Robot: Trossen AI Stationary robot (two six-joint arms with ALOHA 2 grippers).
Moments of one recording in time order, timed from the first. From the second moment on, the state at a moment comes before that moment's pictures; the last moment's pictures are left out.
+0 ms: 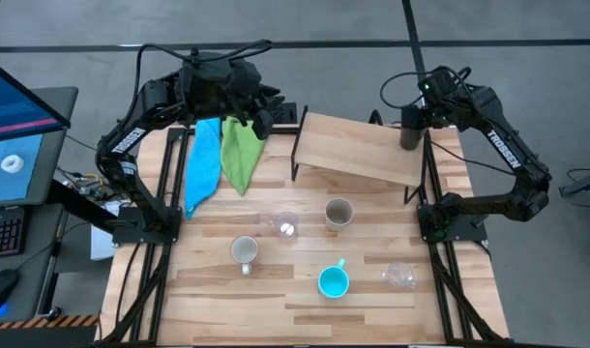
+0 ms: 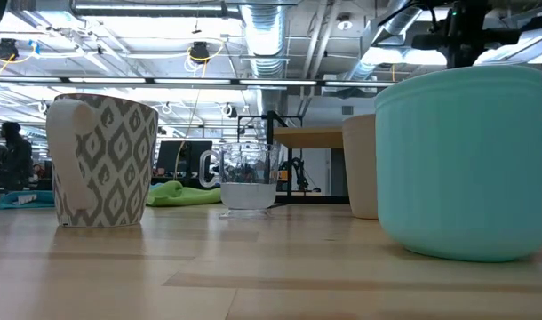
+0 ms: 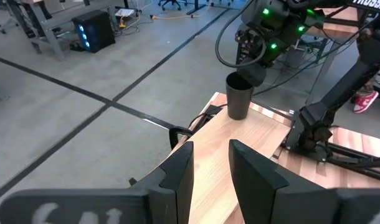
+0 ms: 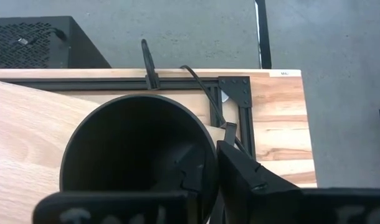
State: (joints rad) left arm 0.27 1.67 2.36 -1.03 -0.22 -0.07; right arm -0.96 1.18 1.43 -1.38 0.33 0.49
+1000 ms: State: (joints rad) left arm 0.27 1.67 2.36 -1.03 -0.22 -0.07; right arm -0.96 1.17 1.43 -1.35 0.33 0.49
